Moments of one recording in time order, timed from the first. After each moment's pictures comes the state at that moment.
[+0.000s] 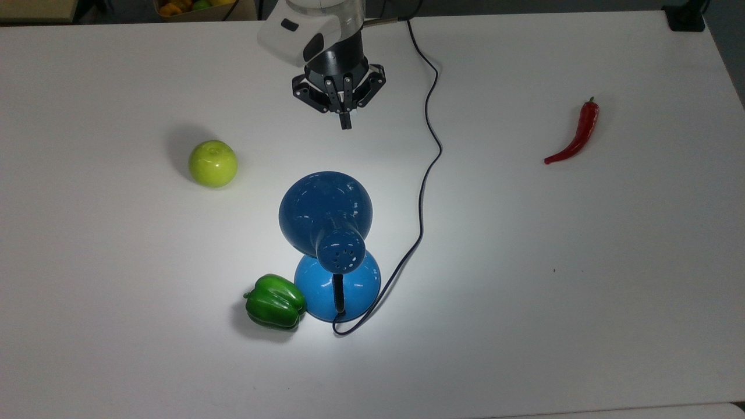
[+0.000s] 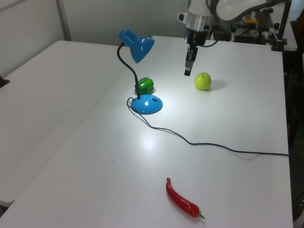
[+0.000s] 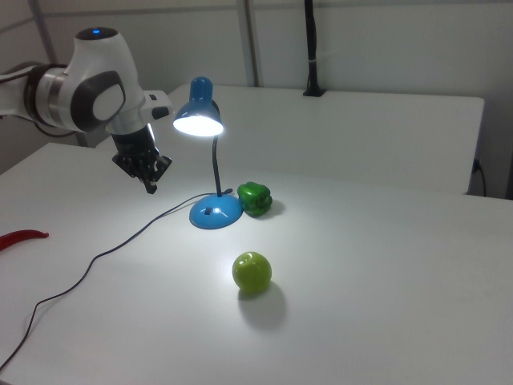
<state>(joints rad) 0.09 0.16 0.05 -1.77 0.07 2.09 -0.09</state>
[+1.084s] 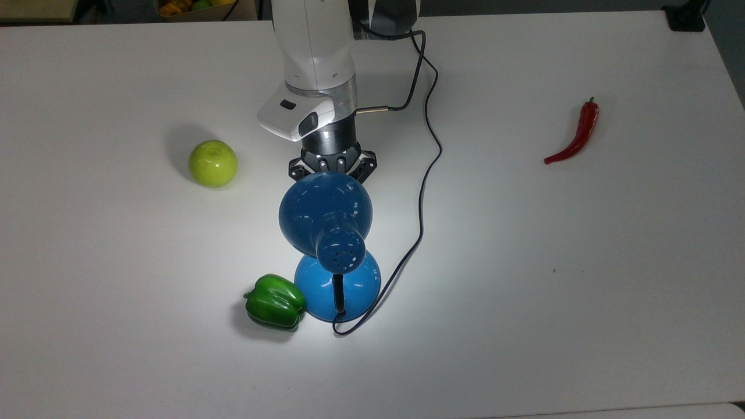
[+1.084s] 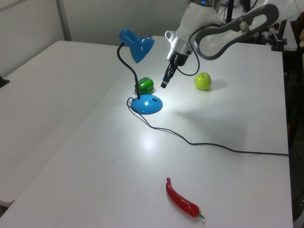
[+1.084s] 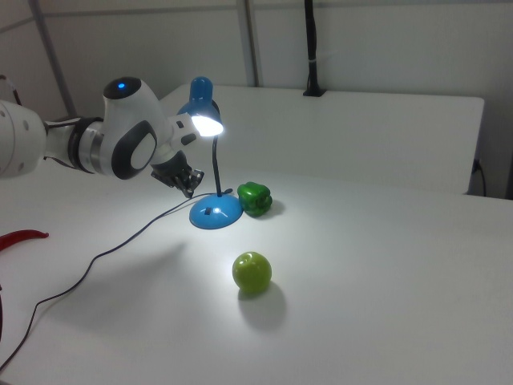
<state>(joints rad) 0.08 0.37 0.05 -1.77 0.05 2.55 -0.09</state>
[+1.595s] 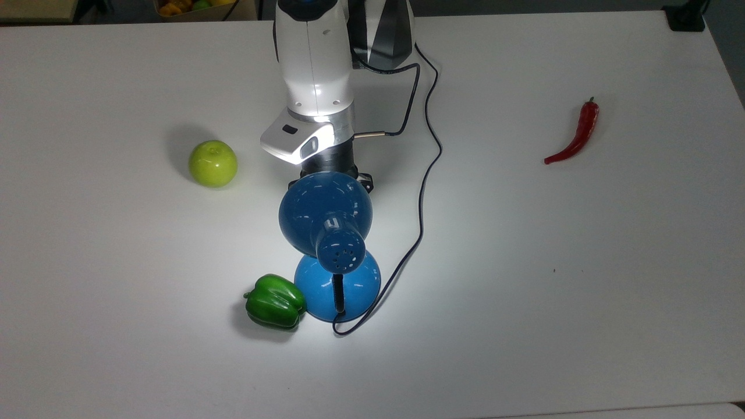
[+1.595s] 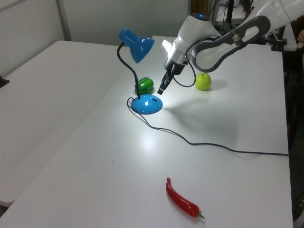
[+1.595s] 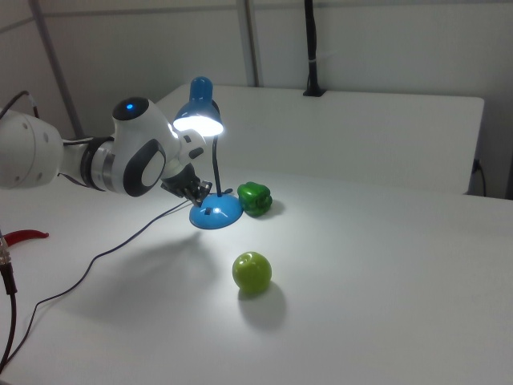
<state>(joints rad) 0.08 0.44 0.04 -1.77 0.02 2.66 -0.09</state>
